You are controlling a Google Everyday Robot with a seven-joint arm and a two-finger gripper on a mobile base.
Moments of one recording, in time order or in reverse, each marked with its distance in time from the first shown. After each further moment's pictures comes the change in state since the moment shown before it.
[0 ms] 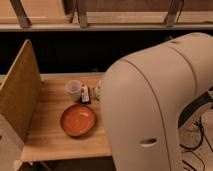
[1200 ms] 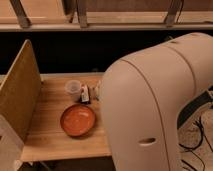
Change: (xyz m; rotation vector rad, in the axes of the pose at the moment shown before) arm 0.003 0.004 0.000 -0.013 0.004 -0.030
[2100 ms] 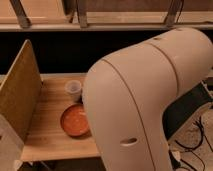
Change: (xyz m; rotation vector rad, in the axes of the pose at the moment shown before) arm 0.029 0.003 -0.002 -0.047 0.127 -0.147
